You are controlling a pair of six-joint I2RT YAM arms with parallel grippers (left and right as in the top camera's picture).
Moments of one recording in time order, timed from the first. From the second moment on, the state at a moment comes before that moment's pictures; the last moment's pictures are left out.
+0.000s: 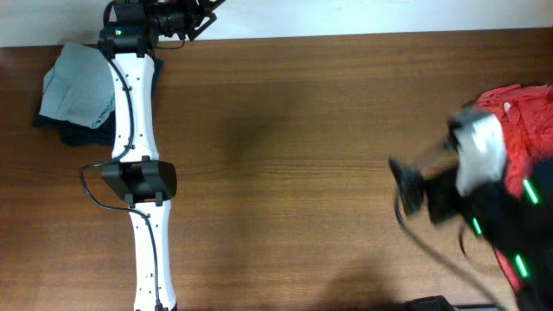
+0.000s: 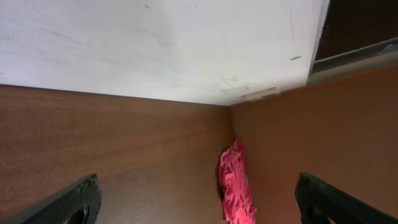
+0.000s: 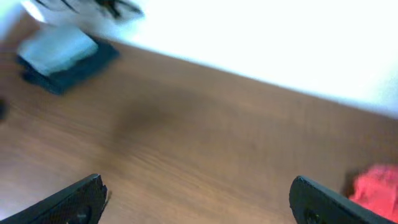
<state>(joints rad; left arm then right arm) 0.01 2.78 3.12 -0.84 0.95 -0.71 0.13 0.87 1.47 -1.07 -0.22 -0.12</state>
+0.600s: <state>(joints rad) 0.01 2.78 3.12 -0.84 0.95 -0.71 0.18 0.11 1.20 -1.05 -0.18 -0.13</state>
